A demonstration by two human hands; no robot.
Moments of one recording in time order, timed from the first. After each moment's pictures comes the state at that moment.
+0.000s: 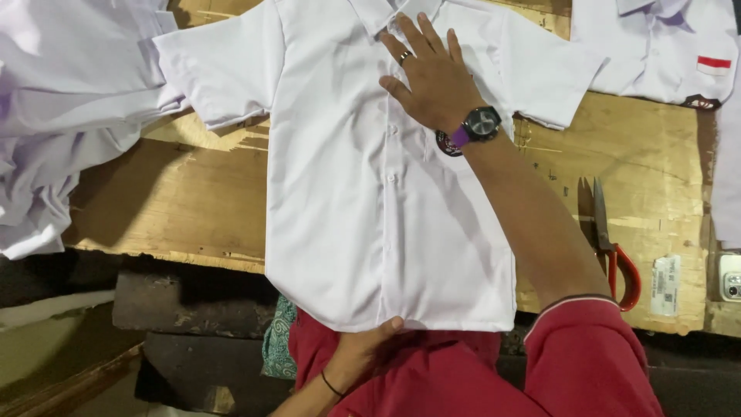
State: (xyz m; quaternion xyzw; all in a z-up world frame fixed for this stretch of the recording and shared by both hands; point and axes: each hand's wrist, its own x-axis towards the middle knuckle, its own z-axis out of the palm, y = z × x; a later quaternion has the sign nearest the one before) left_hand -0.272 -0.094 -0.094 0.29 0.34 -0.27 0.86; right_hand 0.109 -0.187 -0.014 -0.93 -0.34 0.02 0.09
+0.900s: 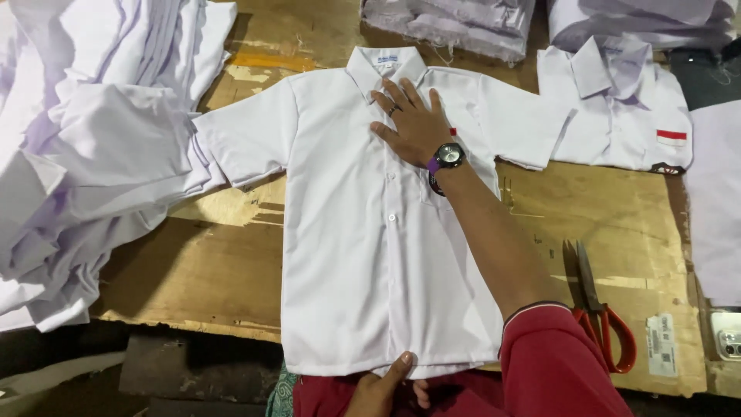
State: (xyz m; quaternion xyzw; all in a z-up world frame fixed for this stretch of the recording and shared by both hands) left_hand -0.215 -0.092 -0.014 0.51 0.40 -0.39 0.66; right_hand 0.173 -0.170 -0.016 -0.95 -0.28 0.07 0.09
